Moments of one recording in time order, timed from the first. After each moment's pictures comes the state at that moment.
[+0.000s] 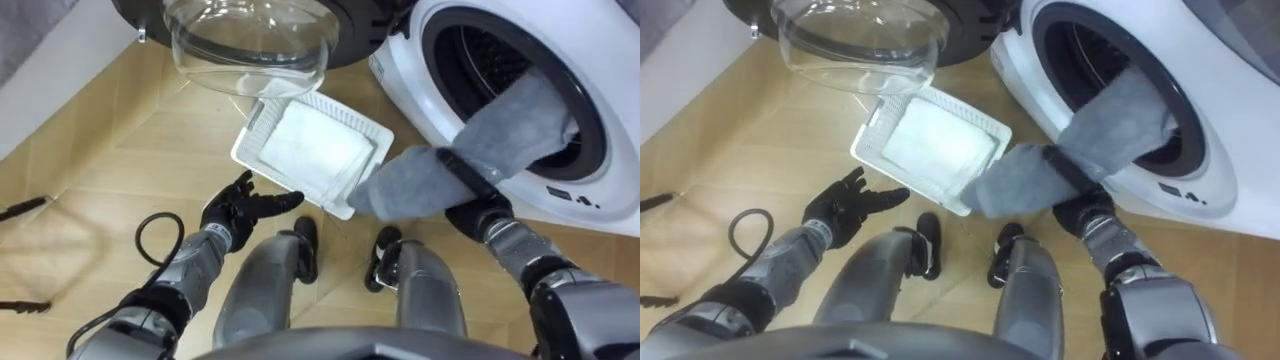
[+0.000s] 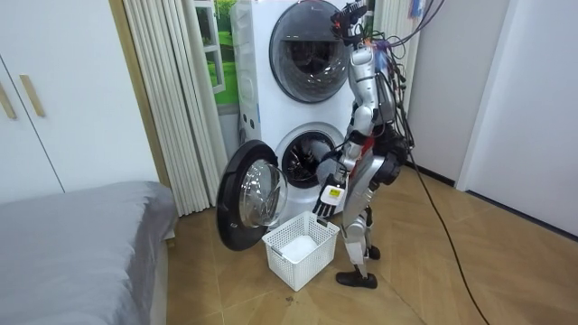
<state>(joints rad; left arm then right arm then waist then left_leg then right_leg) -0.15 0.18 -0.29 0.96 -0.70 -0.01 -0.08 -0.35 -0.32 0.04 1.32 1.21 0.07 0.22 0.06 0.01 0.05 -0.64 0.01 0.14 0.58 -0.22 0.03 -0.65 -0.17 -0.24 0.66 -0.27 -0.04</state>
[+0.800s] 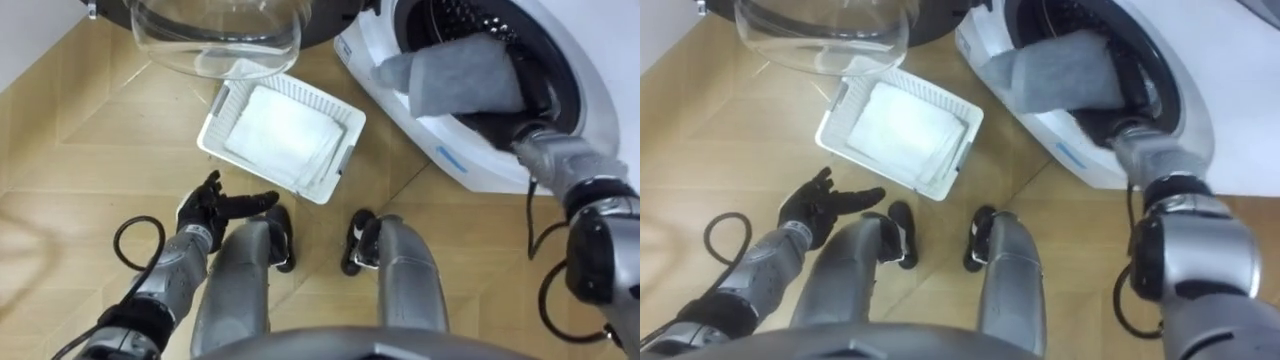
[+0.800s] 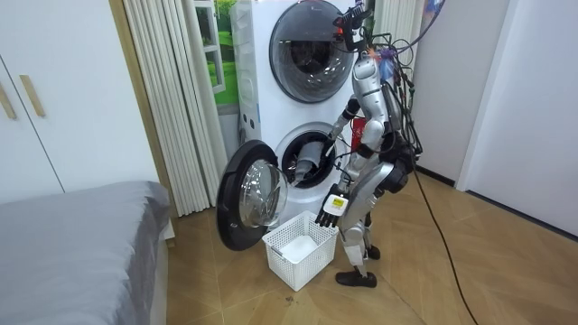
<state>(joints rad) -0.03 0.23 -0.23 0.69 -0.57 0.05 0.13 -0.63 -0.46 -0.19 1.26 1.55 0.26 -0.10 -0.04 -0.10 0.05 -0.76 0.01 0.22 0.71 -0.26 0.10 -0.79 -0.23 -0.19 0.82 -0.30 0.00</state>
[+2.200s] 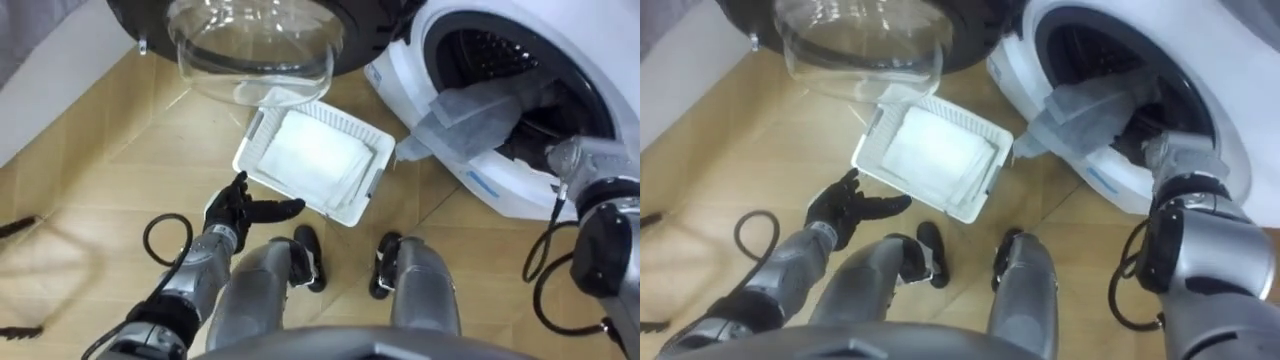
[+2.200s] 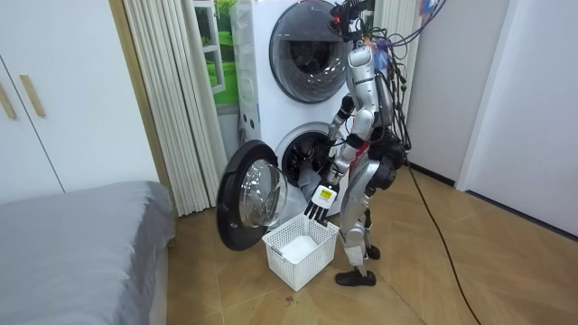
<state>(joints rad) -0.07 0.16 -0.22 0.84 -0.31 0.04 0.05 -0.48 -0.41 -0.33 1.27 1.56 0.02 -0.30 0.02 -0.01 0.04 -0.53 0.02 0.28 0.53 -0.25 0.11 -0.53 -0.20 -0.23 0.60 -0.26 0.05</state>
